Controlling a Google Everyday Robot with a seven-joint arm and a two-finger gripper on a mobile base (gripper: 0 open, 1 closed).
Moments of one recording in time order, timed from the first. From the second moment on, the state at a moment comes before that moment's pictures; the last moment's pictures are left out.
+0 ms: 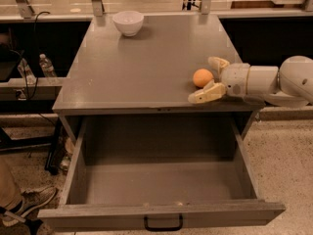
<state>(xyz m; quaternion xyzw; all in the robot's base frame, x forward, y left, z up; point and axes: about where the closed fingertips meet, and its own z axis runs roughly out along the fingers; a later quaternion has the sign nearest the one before) 0.655 -0.139 0.833 -0.44 0.66 0.28 0.54</state>
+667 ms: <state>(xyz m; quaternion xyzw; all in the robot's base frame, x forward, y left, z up) 0.636 -0.161 0.886 -0.44 0.64 0.23 0.59</state>
